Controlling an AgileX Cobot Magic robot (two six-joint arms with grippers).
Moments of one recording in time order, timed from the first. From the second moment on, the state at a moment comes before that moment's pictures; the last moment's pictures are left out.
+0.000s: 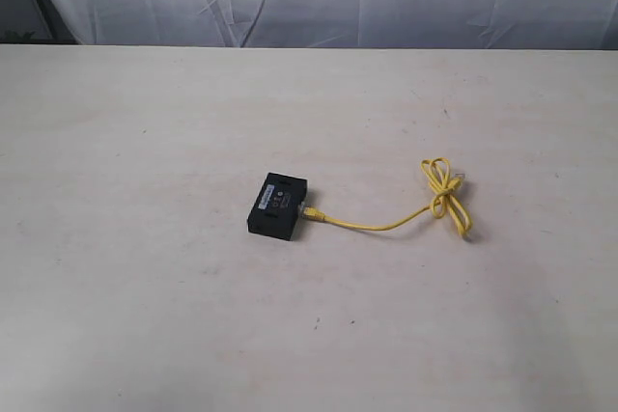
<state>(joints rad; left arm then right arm) -0.03 0.01 -0.02 -0.06 0.23 -0.04 0.01 0.31 -0.30 0.09 -0.03 -0.26</state>
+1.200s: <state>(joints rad) -0.03 0.01 0.00 -0.05 0.23 -0.04 0.01 0.30 -0.29 0.11 -0.01 -0.25</state>
